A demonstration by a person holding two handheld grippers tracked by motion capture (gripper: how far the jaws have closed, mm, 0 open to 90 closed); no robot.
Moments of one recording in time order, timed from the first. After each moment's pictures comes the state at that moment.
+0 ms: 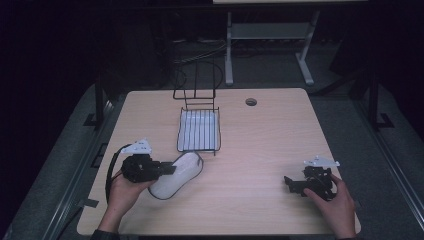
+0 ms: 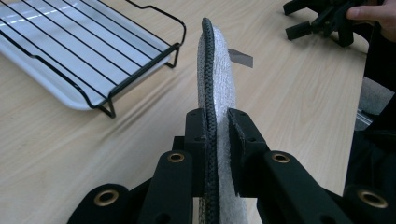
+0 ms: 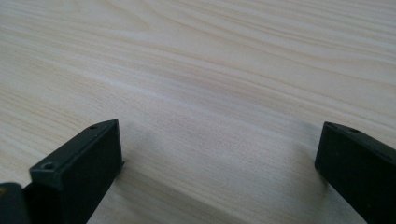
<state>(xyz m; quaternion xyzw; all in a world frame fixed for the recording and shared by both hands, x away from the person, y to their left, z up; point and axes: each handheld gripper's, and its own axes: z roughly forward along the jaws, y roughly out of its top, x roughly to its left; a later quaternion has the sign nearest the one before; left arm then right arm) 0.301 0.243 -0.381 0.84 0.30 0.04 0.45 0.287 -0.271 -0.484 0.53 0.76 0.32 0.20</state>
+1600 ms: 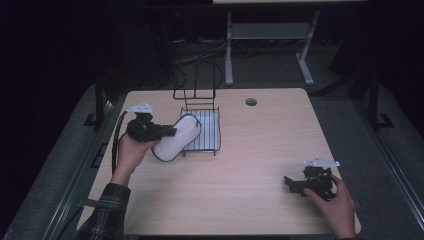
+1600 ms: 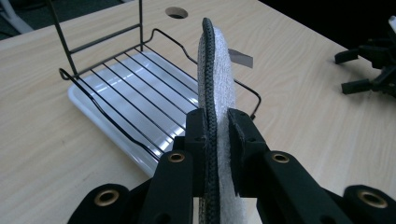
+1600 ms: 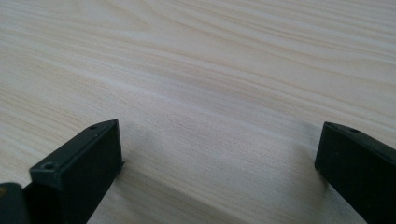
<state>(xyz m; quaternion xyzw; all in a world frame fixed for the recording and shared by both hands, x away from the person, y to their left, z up) 0.397 0.242 -0.354 0.82 0.33 0.07 0.46 0.287 -0.271 -0.484 0.53 0.76 0.32 0.20</state>
